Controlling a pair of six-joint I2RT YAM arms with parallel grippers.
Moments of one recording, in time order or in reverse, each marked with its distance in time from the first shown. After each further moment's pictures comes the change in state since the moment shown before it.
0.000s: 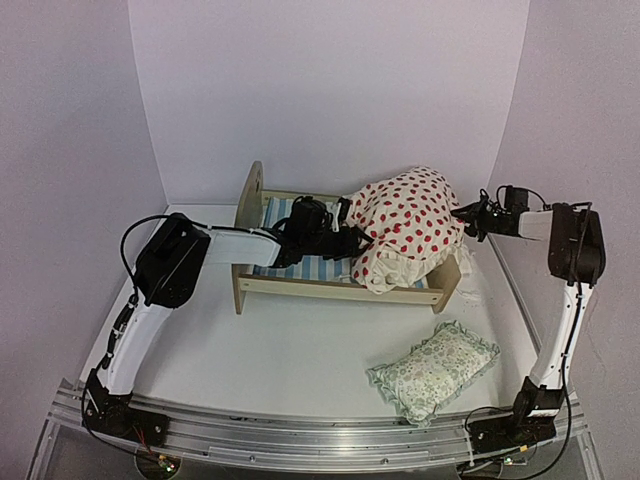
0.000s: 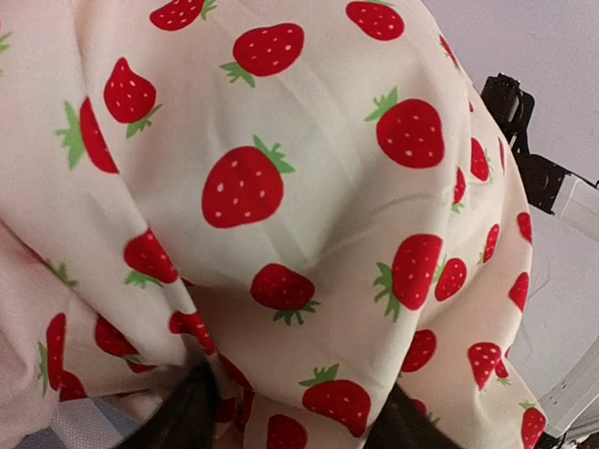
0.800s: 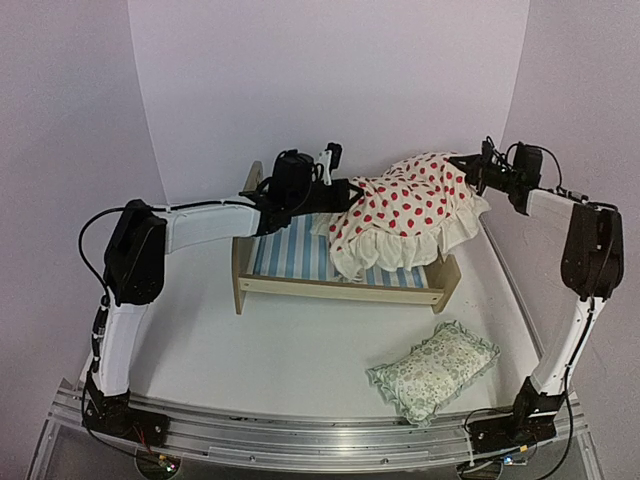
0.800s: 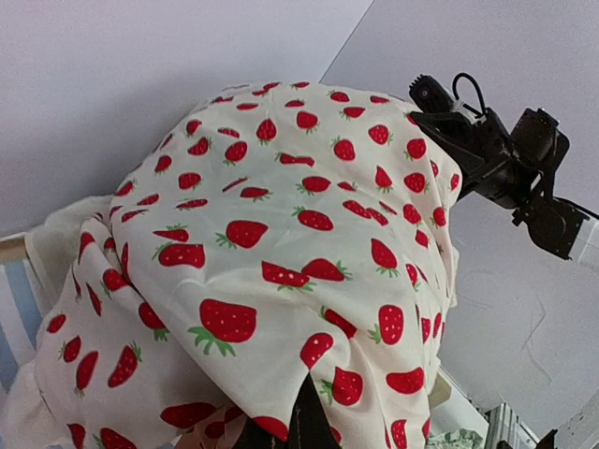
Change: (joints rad) left arm 0.009 -0.228 0.034 -0.086 -0.172 0.210; right arm 0.086 -0.249 0.023 0.233 -0.078 0.288
